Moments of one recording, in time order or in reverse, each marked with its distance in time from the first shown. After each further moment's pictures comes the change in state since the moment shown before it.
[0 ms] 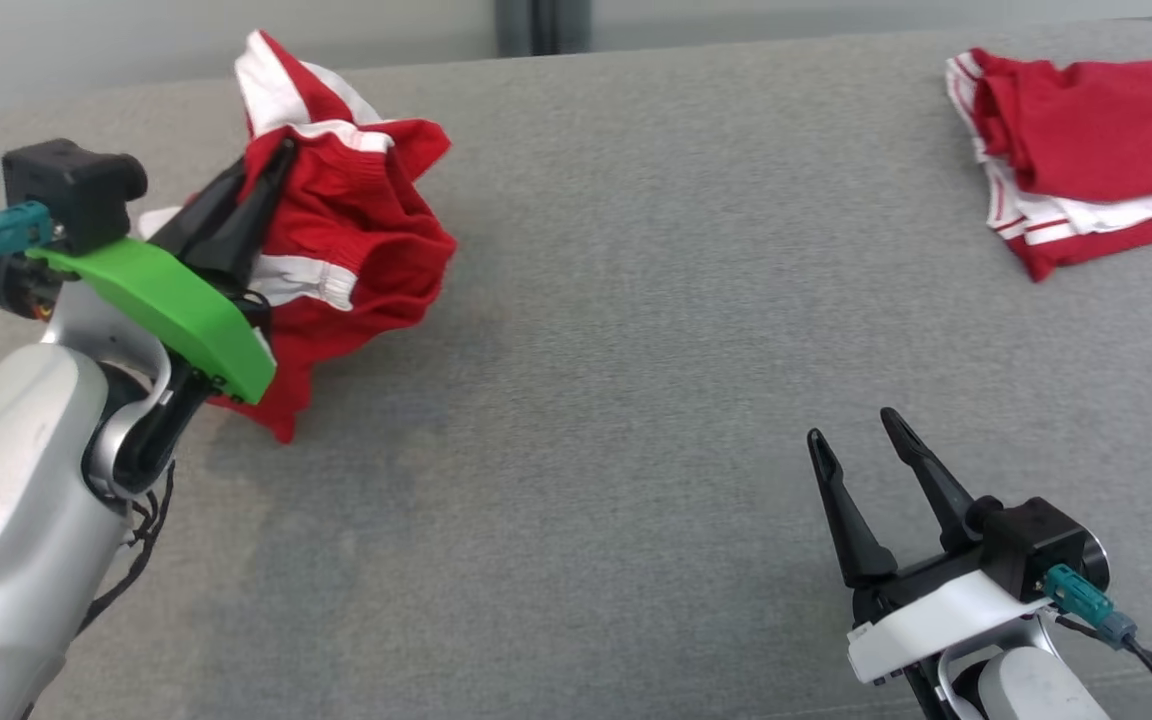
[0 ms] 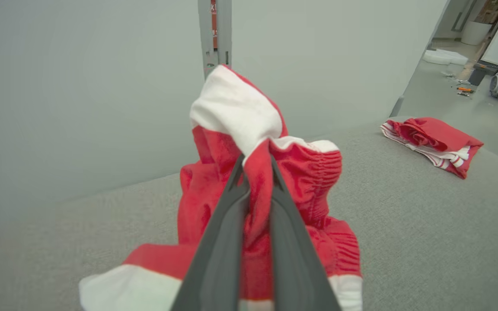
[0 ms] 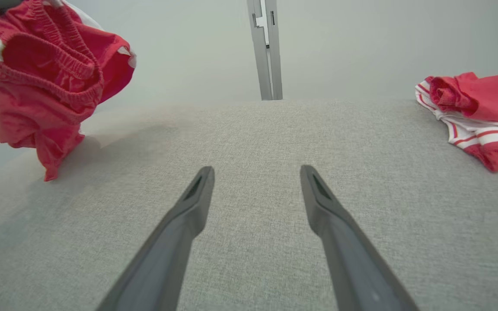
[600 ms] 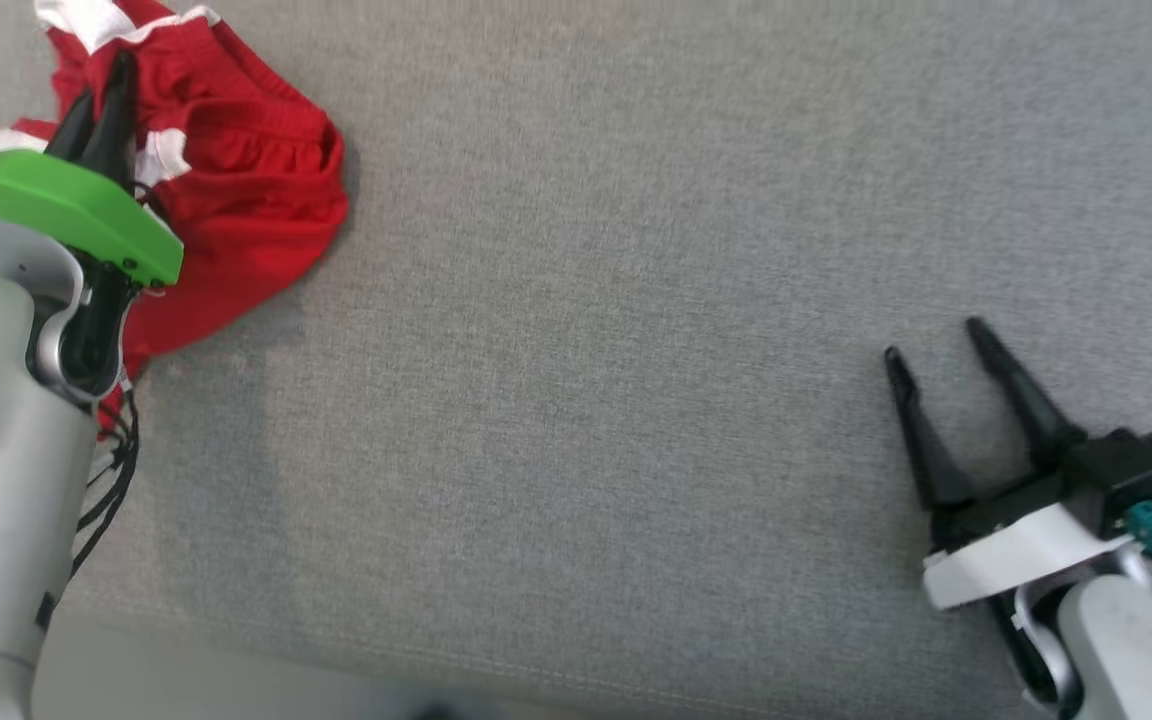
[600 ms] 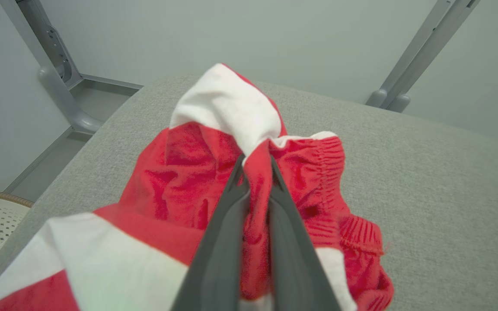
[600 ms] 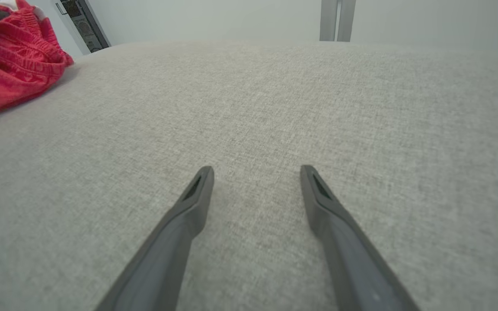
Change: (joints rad) left arm -0.142 -0.174 0.247 0.431 0.034 0.001 -0.081; right arm -0.082 -0.145 -0.040 -0.044 -0.031 0.000 -0.001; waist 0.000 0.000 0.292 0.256
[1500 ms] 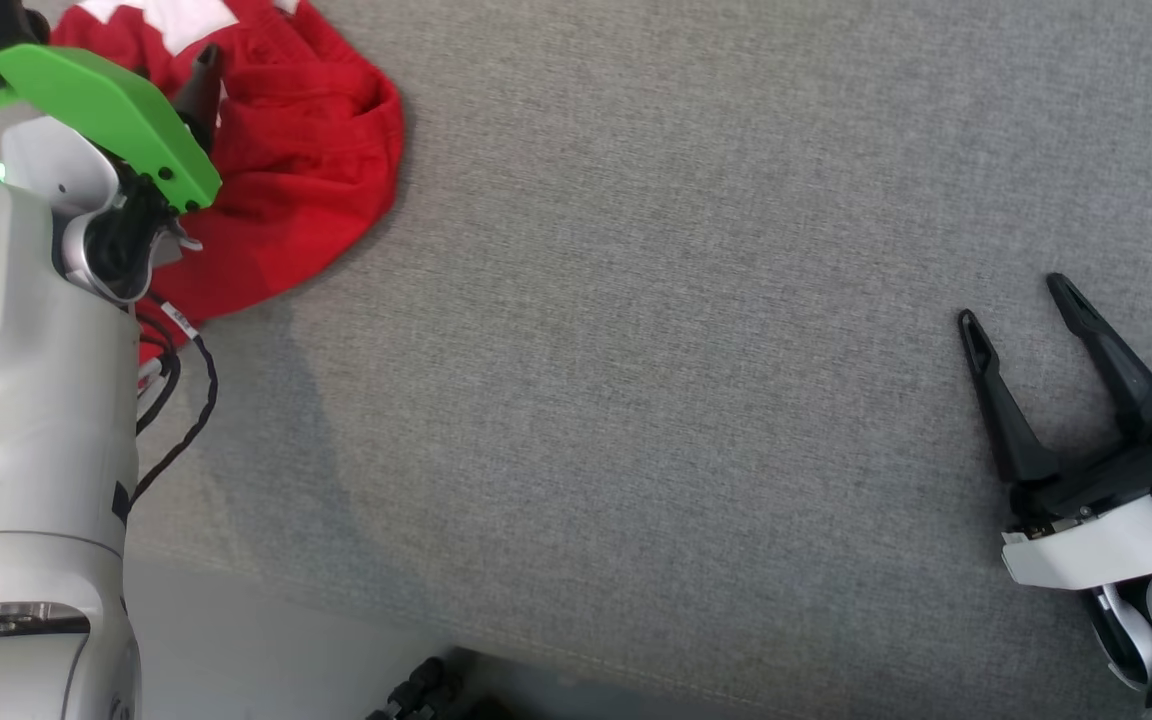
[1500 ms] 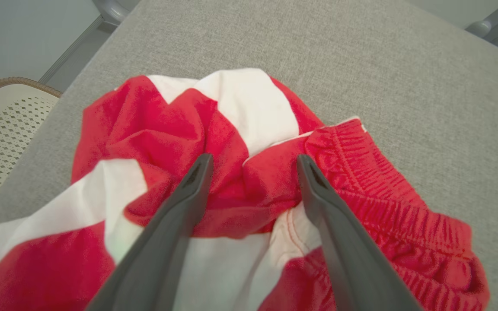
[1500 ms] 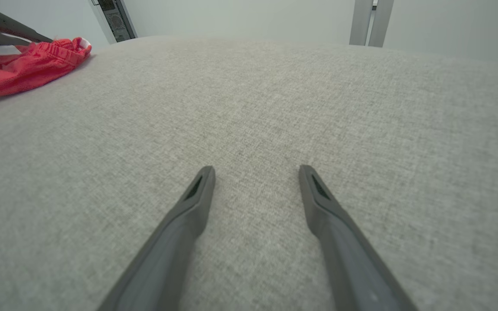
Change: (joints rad) left arm -0.162 -0.188 0.311 0.198 0.258 0.000 0.391; right arm 0.027 -0.103 -0.063 -0.092 -0.025 0.002 -0.015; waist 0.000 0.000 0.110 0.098
